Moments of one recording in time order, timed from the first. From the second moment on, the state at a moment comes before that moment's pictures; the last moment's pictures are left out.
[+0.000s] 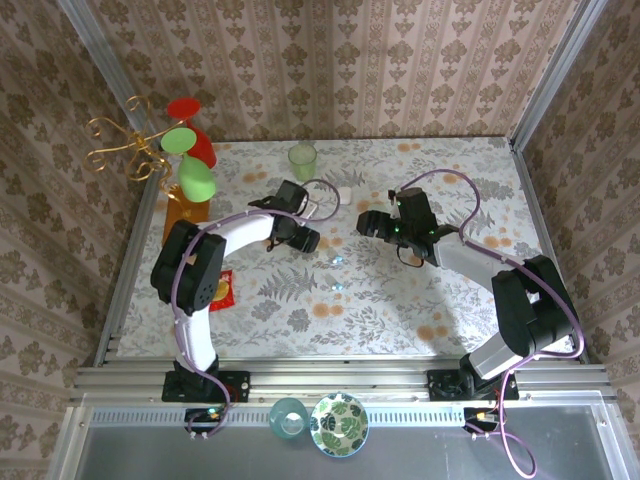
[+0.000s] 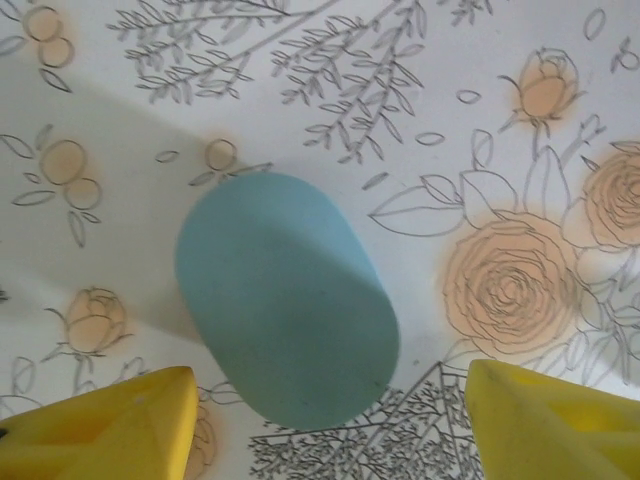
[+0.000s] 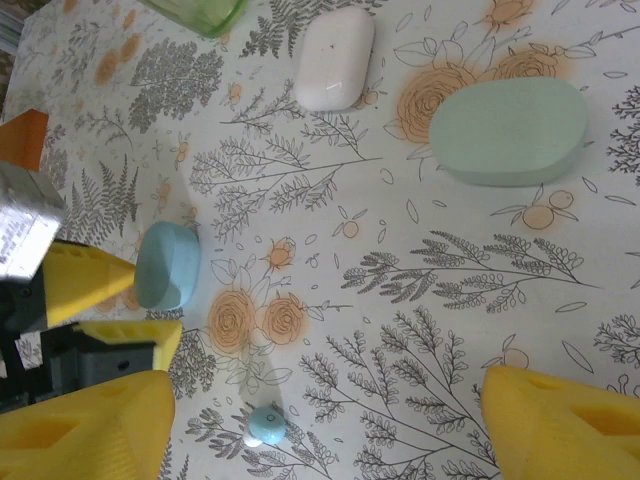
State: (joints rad) left arm -0.55 1.91 1.25 -0.45 0.05 0.02; right arm 0.37 1.55 0.88 -0.04 -0.17 0.58
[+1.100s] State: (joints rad) left arm -0.52 1.83 1.10 -0.23 0.20 0.18; right arm 0.37 1.47 0.86 -0.04 -0.25 0.61
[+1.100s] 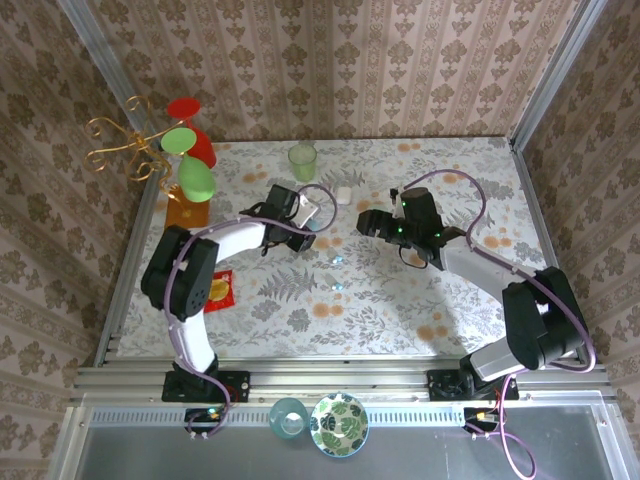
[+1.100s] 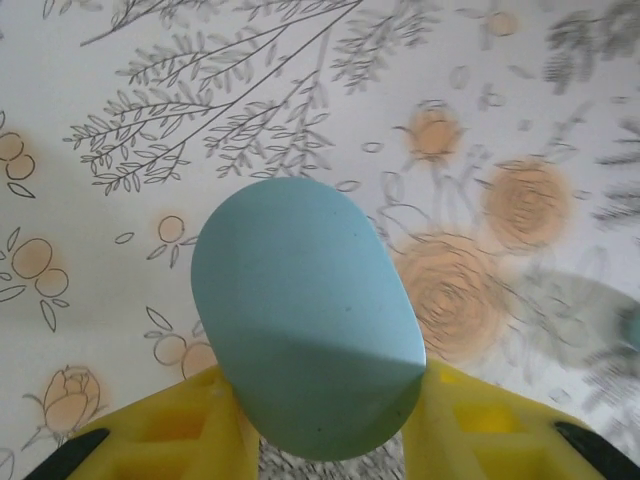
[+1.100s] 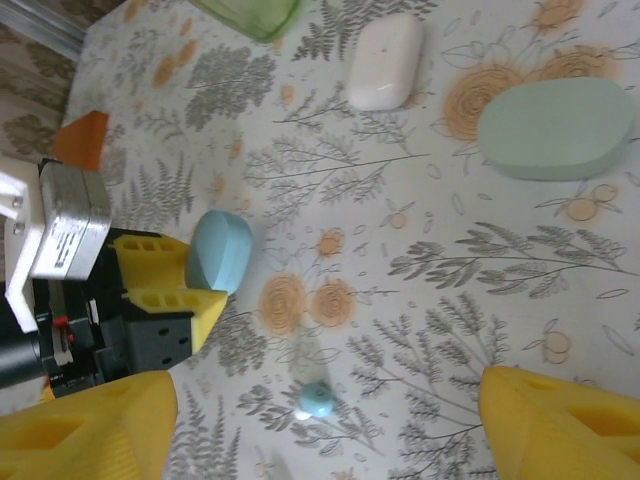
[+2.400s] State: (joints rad) left arm -0.57 1.51 0.84 0.13 0.69 0.34; right arm 0.38 1.66 0.91 0.30 -0.84 1.03
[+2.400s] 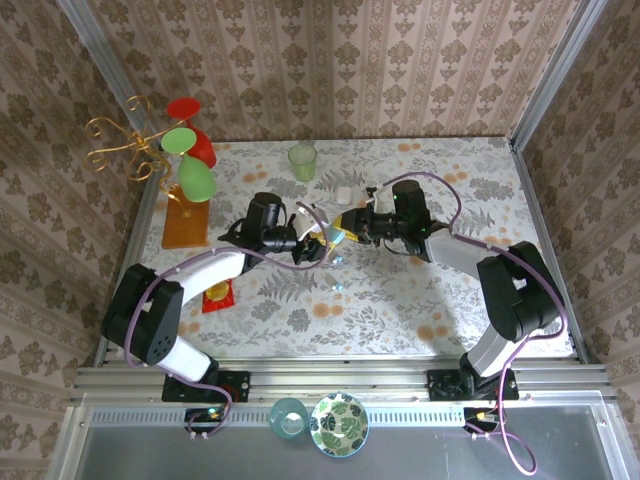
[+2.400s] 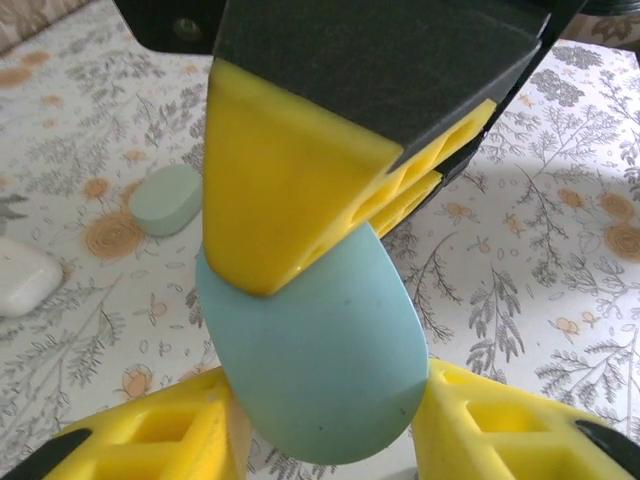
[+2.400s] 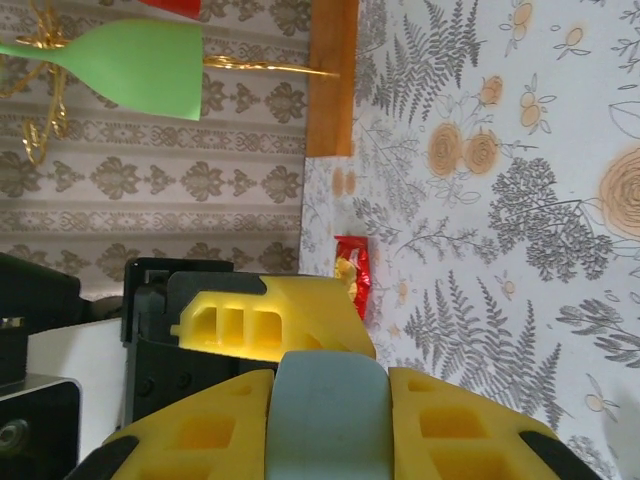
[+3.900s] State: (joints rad) left arm -0.63 1.50 0.59 1.16 0.47 -0.02; right arm 0.44 1.54 0.76 1.01 -0.69 1.63
